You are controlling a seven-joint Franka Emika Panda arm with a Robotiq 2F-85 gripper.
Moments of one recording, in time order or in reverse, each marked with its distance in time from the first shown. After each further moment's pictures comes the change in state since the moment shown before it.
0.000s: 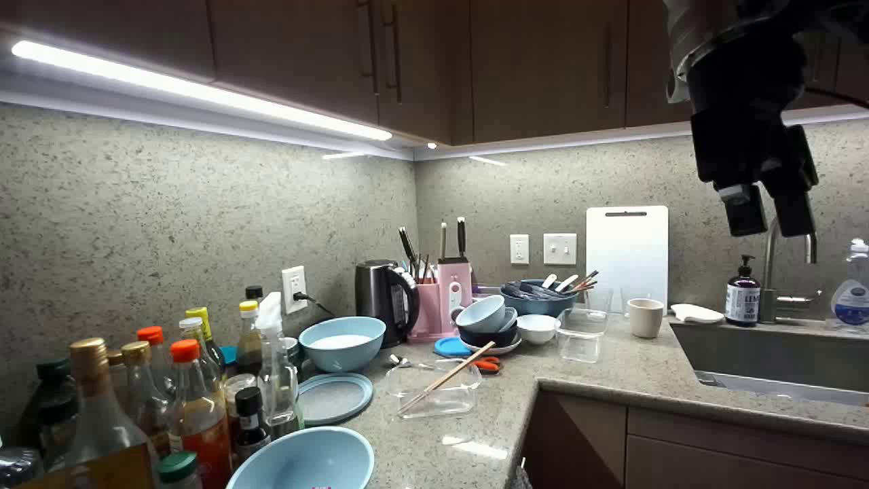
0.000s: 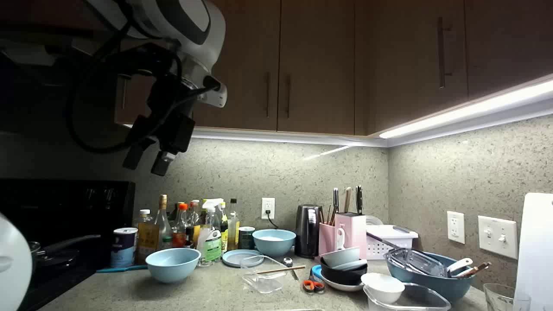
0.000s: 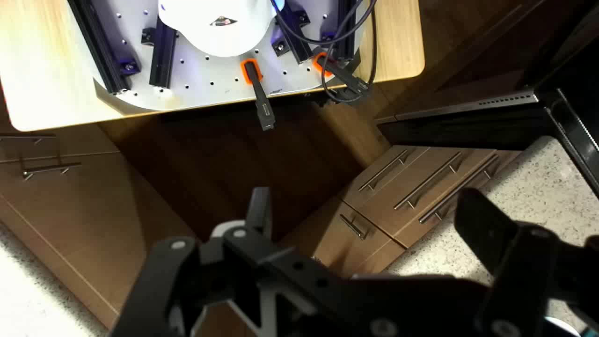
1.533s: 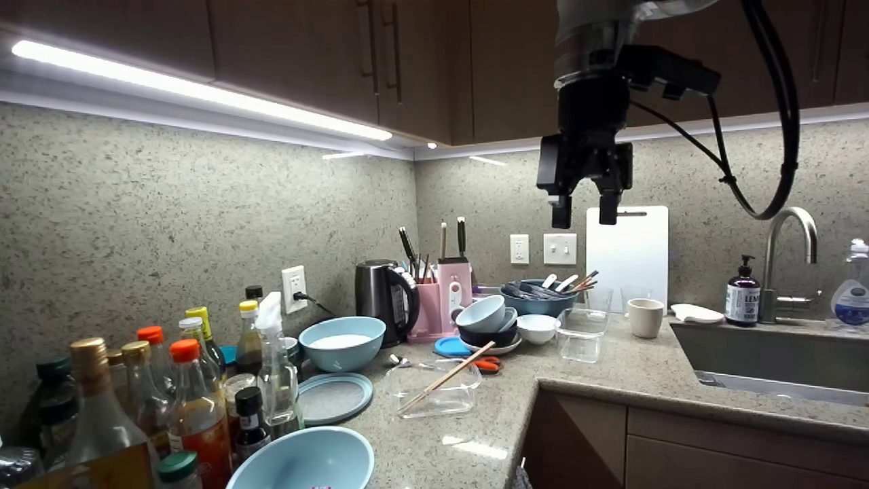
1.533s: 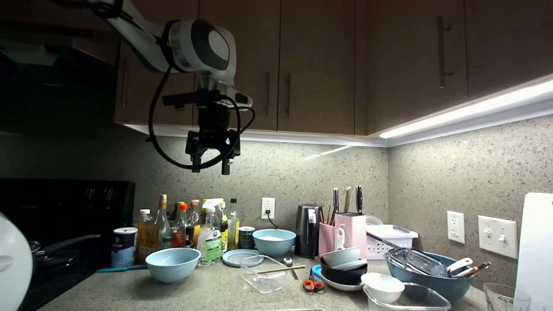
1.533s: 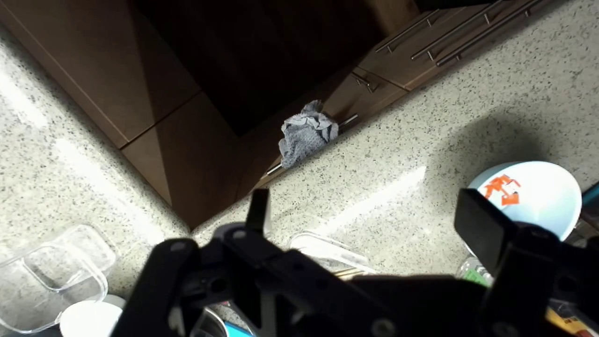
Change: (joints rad) arm 0.001 0.311 0.051 0.189 -0.105 0.403 -0.051
